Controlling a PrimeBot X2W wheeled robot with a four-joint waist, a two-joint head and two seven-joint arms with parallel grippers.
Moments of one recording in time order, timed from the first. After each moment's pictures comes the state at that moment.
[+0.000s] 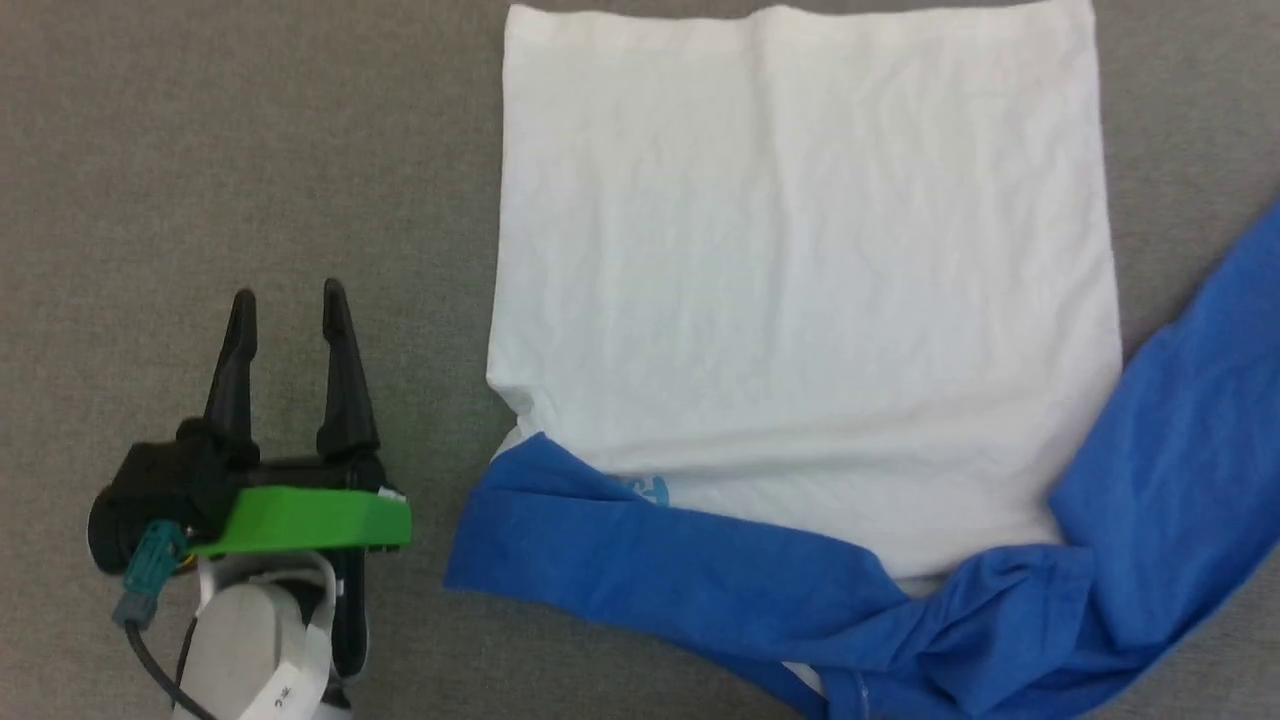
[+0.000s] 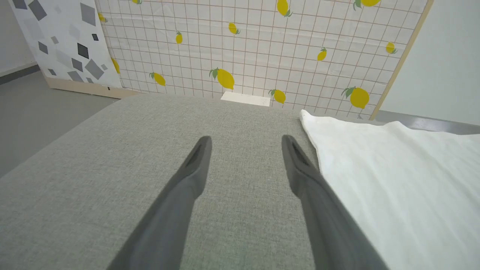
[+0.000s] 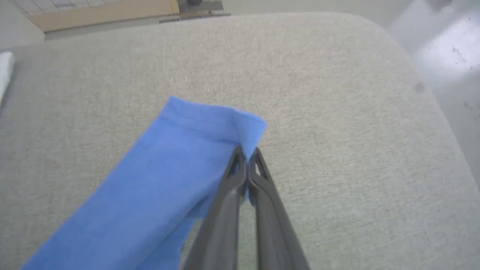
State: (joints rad) left arm -0.18 0.06 0.04 -0.04 -0.20 -0.03 -0.26; right arm -0.63 -0.45 -0.41 0.45 0.21 0.13 0.55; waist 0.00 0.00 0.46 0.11
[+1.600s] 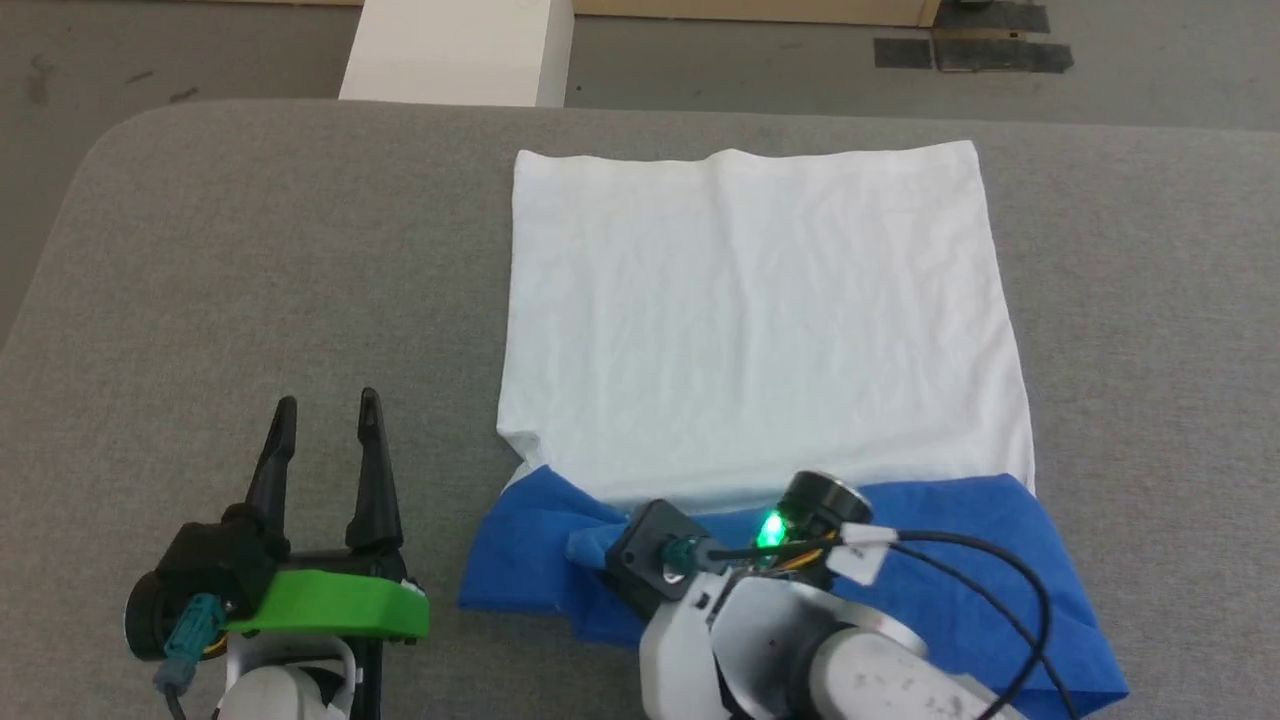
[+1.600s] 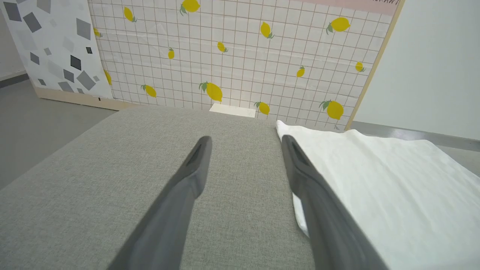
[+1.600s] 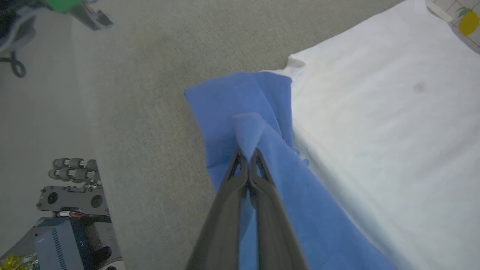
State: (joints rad) left arm -0.04 0.05 0.03 -0.01 -0.19 -0.06 -0.26; right arm -0.36 -0.14 0.78 0.00 0.22 0.13 0.60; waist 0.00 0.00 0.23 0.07
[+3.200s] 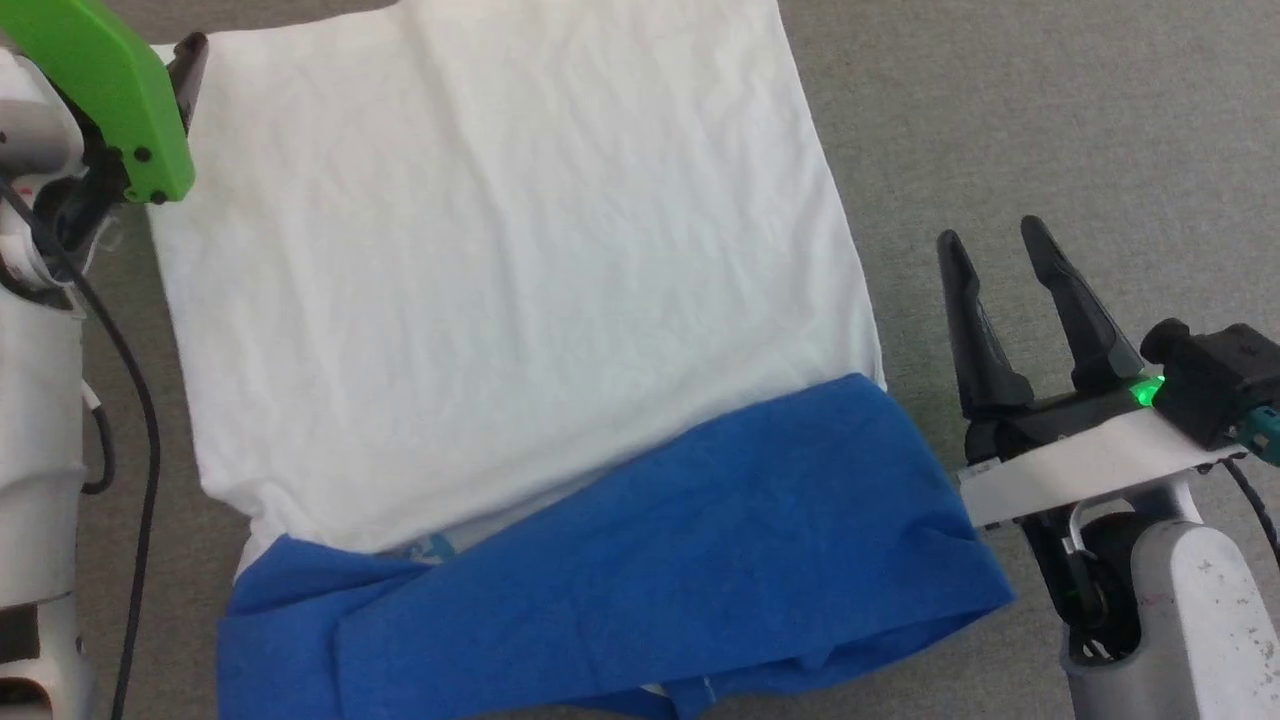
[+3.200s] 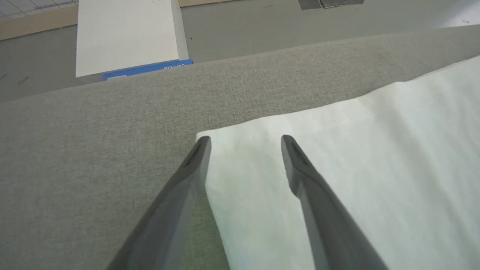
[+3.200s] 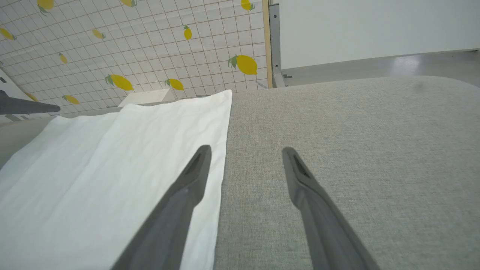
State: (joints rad) left arm -0.89 0.45 -0.10 0.28 -0.42 -0.04 0.74; right arm -0.23 -0.05 0.06 -0.14 0.27 0.13 0.02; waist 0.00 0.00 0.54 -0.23
